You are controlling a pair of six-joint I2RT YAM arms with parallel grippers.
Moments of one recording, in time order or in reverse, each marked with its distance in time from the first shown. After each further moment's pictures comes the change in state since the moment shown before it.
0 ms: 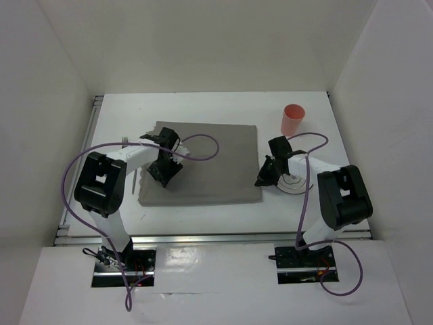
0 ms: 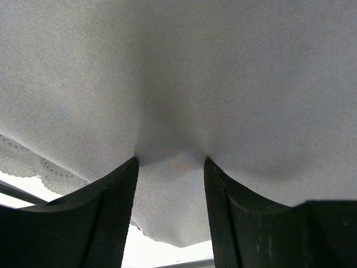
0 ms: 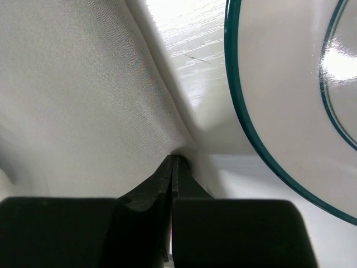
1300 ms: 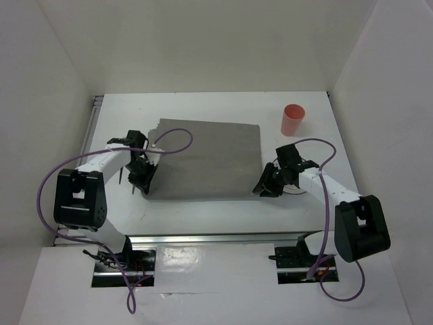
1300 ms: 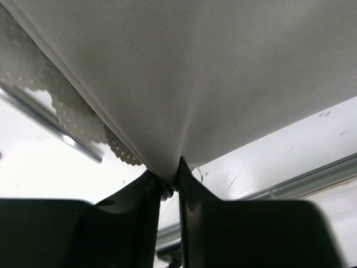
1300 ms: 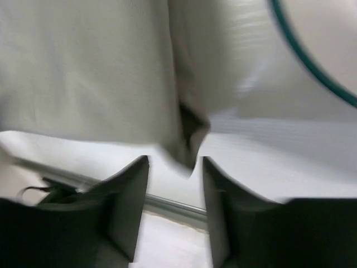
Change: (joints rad) left arm 0.258 -0.188 -0.127 -0.126 0.240 0.019; right arm 0.003 -0.274 -0.121 -0.101 -0.142 -0.040
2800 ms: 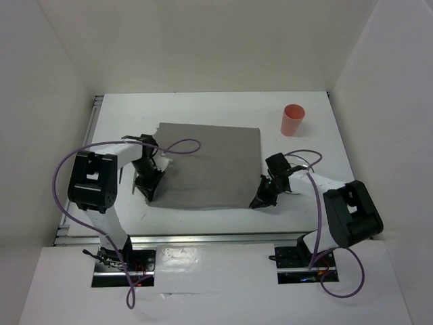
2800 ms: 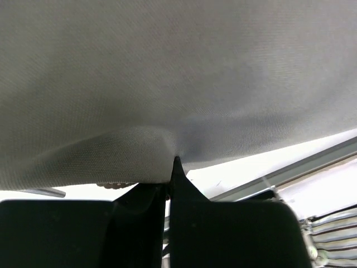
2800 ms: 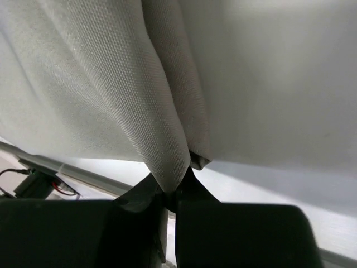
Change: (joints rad) left arm -0.061 0.197 0.056 -0.090 0.001 0.026; right arm 0.100 0.108 -0.087 0.050 -0.023 0.044
